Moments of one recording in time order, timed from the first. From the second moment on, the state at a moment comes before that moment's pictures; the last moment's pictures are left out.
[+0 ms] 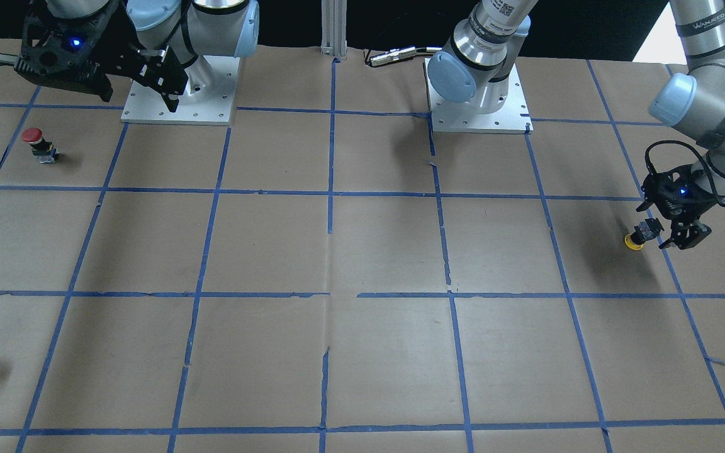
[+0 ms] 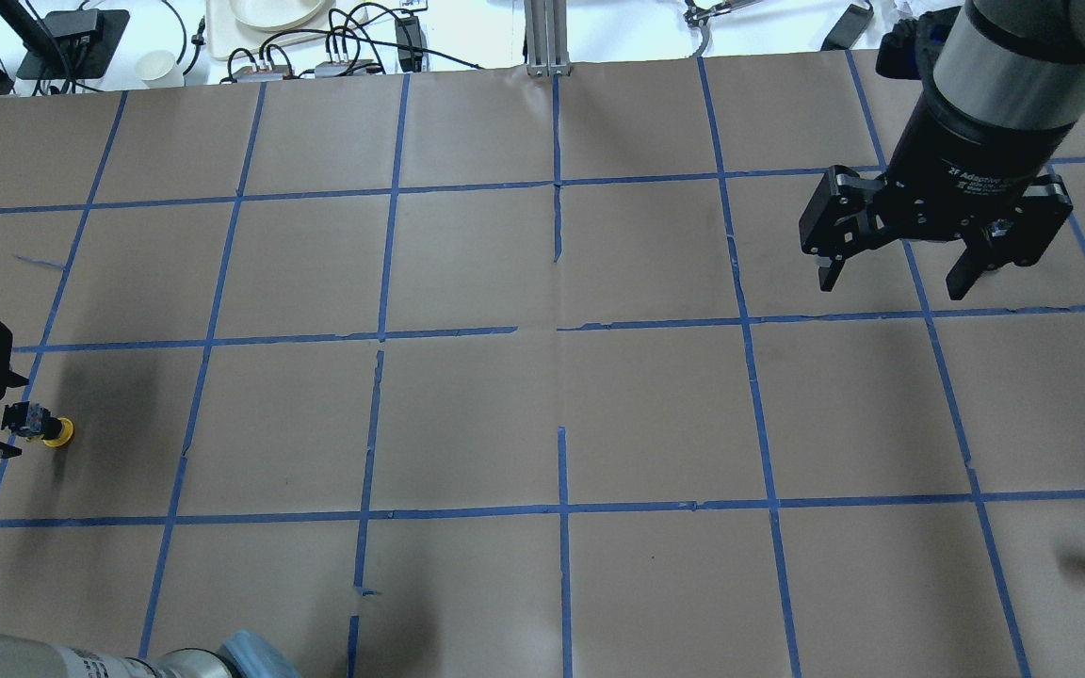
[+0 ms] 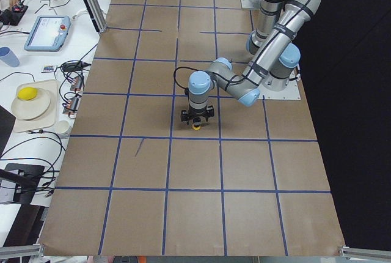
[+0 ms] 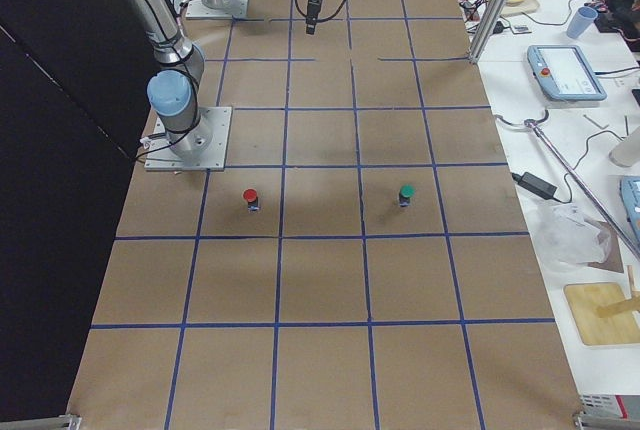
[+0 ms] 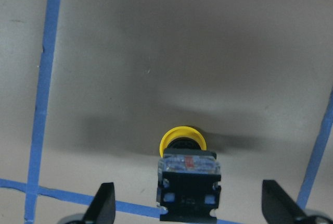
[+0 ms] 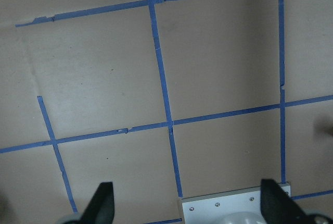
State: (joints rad) left arm -0.74 -1.82 -2.05 -0.83 1.59 2.20; right arm 1.54 -1.68 1.59 -1.35 -1.59 0.12
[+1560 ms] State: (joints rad) left arm -1.01 -1.60 -1.90 -1.36 1.30 1.62; right arm 1.53 -1.67 1.61 -1.36 -1.39 0.46
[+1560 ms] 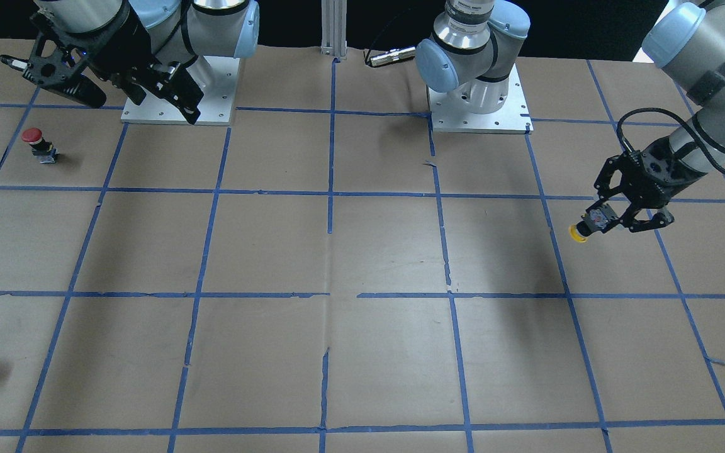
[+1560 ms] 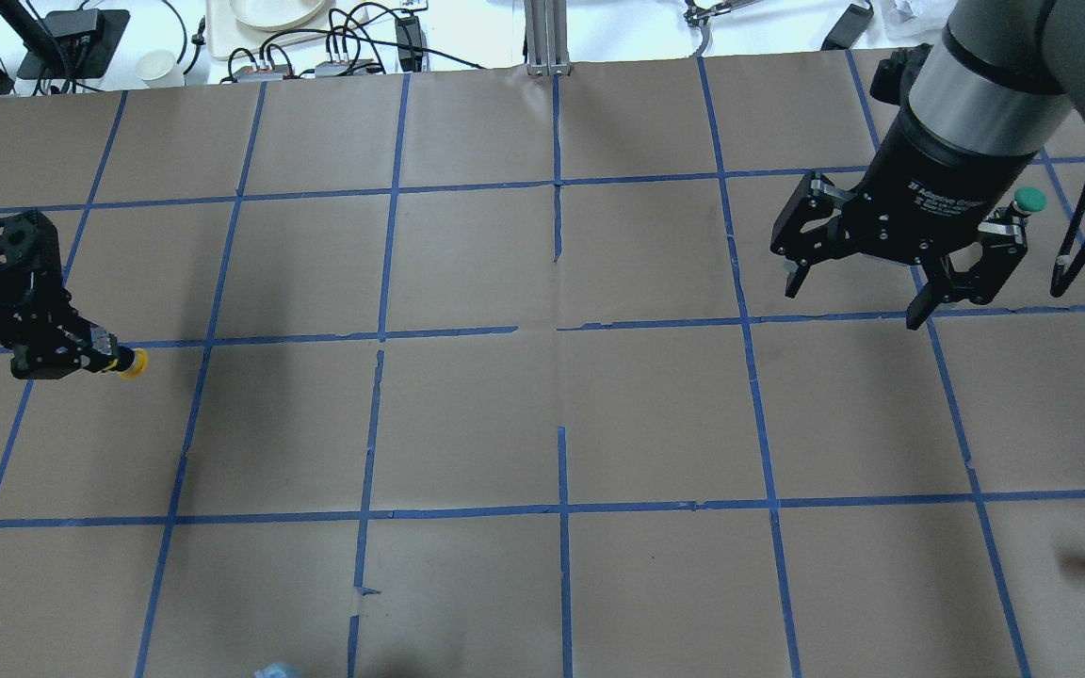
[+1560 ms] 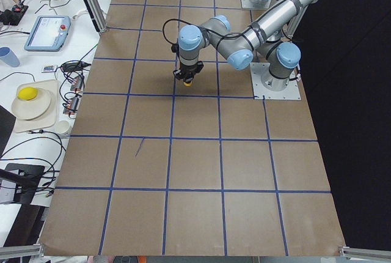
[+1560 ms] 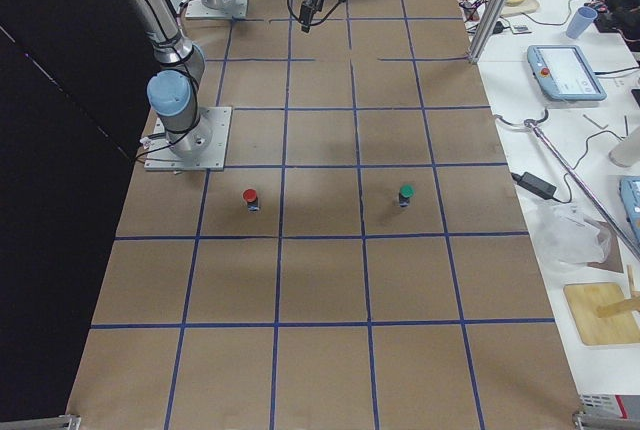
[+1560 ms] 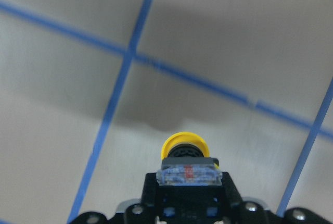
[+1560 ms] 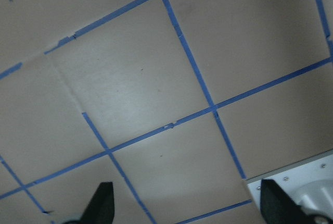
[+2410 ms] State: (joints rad) left arm -1.31 -1.49 -1.77 -1.67 0.52 0.70; right arm 1.42 -1.59 1.59 -1.36 -0.73 0.81
